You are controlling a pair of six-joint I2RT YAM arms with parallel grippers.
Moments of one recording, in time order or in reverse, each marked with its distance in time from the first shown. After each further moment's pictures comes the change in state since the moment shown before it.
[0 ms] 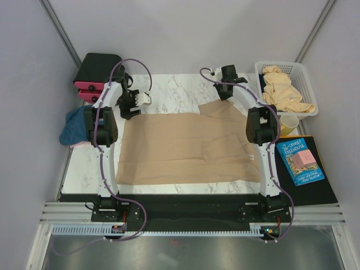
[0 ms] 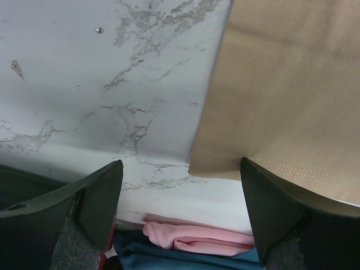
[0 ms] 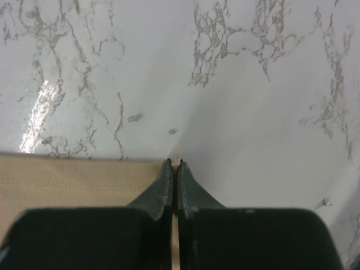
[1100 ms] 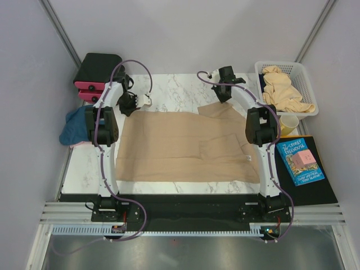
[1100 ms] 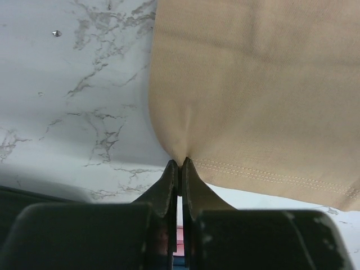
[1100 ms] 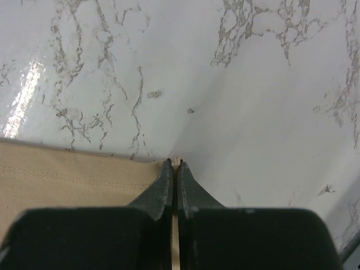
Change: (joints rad) left arm -0.001 0.024 0.022 -0.081 0.004 0.000; right arm 0.024 -0.036 -0.045 -0.033 0.030 -0.045
